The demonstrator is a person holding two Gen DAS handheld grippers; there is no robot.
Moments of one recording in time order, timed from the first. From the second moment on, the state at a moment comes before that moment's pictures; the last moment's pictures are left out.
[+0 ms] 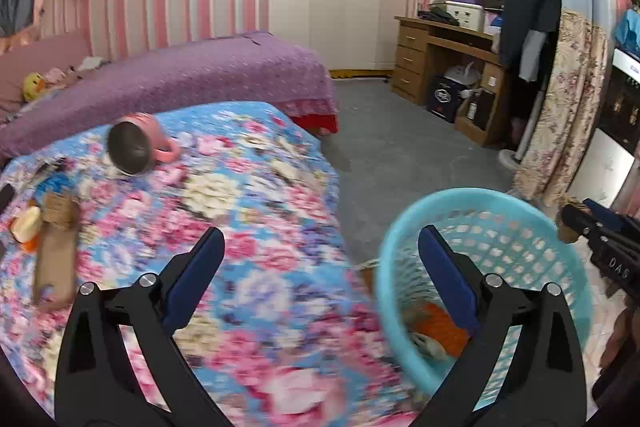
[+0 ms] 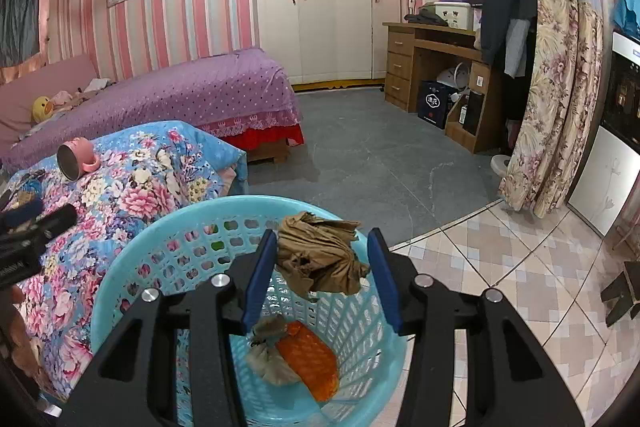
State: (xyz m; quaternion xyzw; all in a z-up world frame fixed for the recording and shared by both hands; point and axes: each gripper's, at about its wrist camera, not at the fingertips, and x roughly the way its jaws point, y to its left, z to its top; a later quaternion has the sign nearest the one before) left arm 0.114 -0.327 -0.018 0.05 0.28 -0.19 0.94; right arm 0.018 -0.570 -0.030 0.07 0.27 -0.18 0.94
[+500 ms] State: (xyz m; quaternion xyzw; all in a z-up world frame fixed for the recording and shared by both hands) left arm 0.109 -0.258 -0.006 0.04 0.28 -0.16 0.95; right arm 0.043 -0.537 -0.032 0.06 0.29 -0.18 0.94
